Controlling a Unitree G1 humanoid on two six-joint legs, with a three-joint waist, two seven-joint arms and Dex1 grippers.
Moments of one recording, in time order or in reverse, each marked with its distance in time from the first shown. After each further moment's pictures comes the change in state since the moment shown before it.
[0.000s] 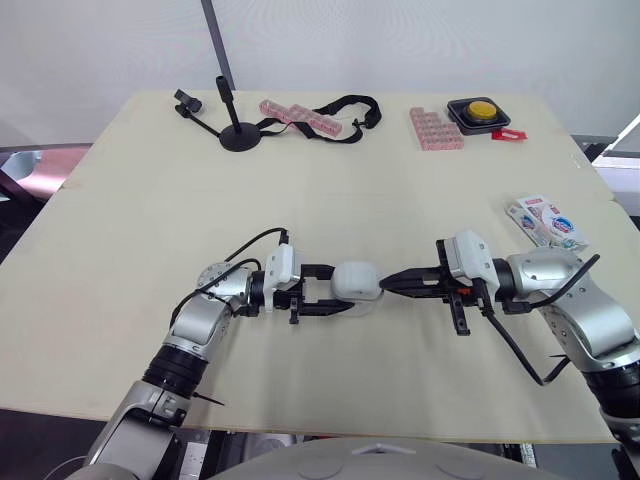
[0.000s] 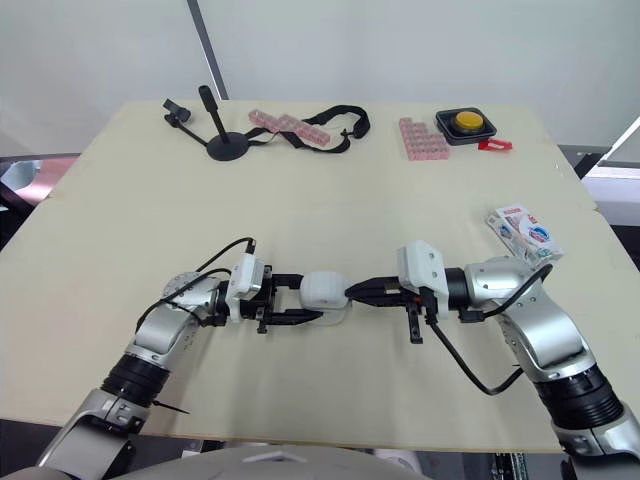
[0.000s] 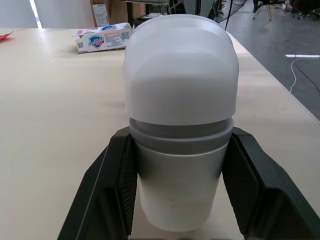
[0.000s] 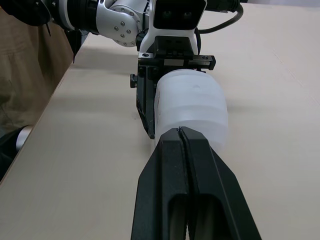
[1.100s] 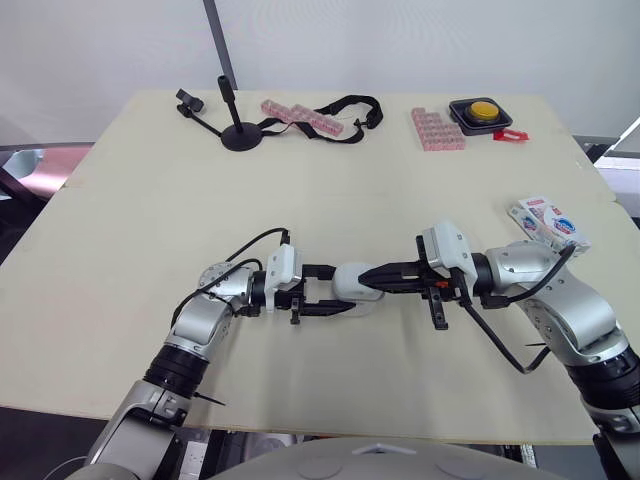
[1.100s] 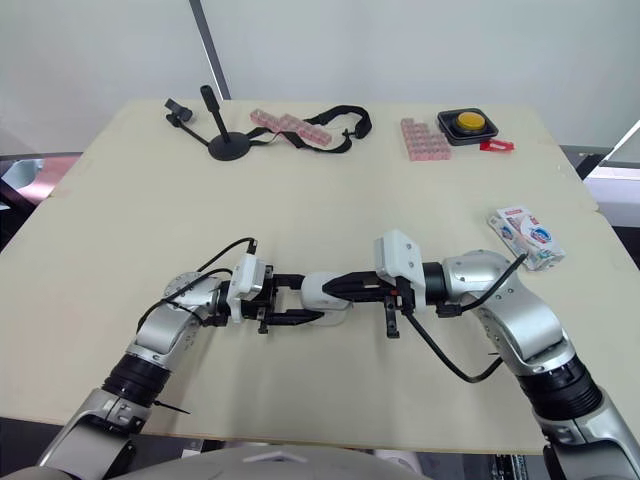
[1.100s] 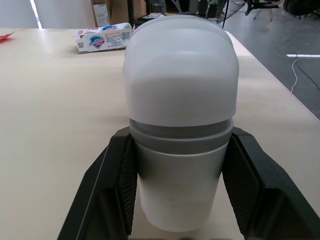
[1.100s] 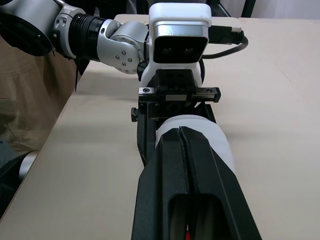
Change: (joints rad) left arm -0.002 -0.003 -0.005 0.000 0.001 -0.001 0.006; right arm -0.077 0.049 0.068 -0.069 0.033 0.144 -0.095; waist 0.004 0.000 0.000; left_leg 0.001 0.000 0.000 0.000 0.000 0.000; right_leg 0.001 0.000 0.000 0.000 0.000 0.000
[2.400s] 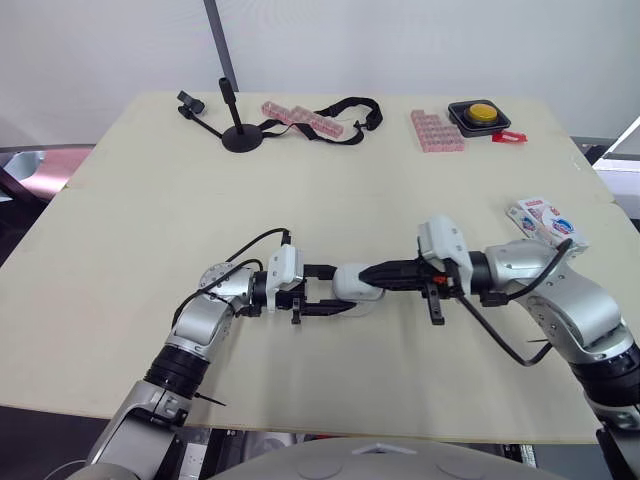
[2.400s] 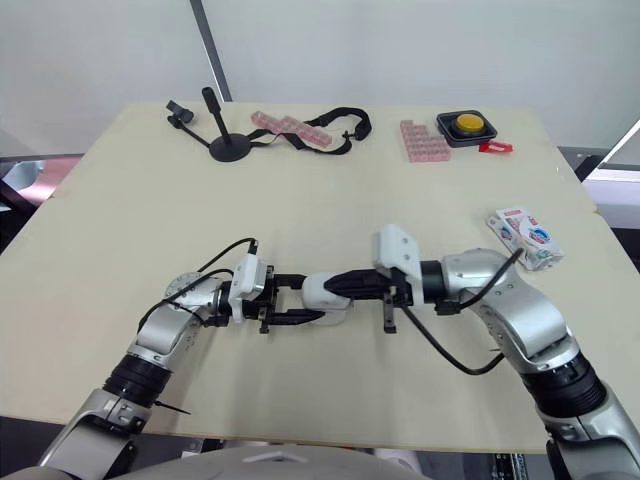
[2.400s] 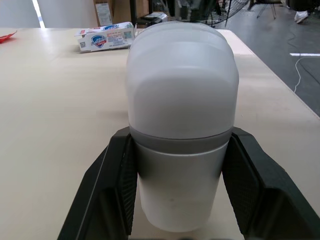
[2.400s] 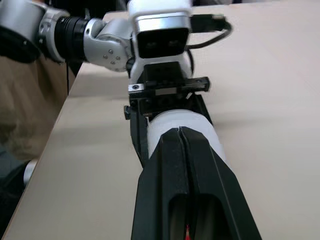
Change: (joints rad) left arm 0.001 -0.003 0.000 0.000 -0.005 0.008 0.009; right arm 0.047 -0.017 -0.086 0.065 0.051 0.026 -0.012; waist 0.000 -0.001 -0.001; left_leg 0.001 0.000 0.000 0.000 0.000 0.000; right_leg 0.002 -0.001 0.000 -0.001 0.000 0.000
